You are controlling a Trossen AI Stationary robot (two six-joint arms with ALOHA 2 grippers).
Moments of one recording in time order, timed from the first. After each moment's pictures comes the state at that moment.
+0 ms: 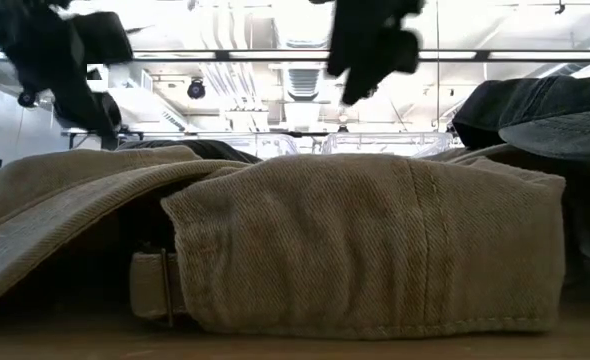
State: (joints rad) left arm -0.22 0.83 0.51 -0.41 0.02 -0.52; right arm 0.30 1.88 1.61 -0.88 0.13 0.70
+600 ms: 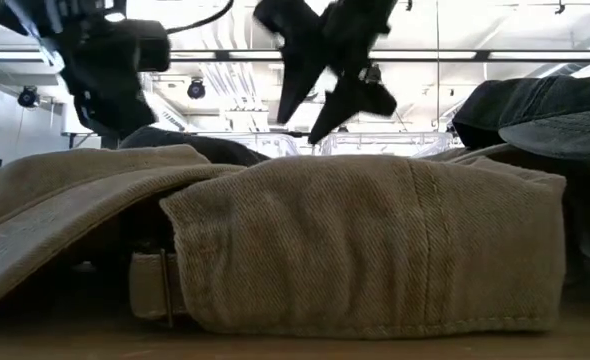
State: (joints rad) left arm -0.25 1.11 0.63 -0.27 -0.10 -0.75; right arm 0.11 1.88 1.52 -0.67 0.14 0.95
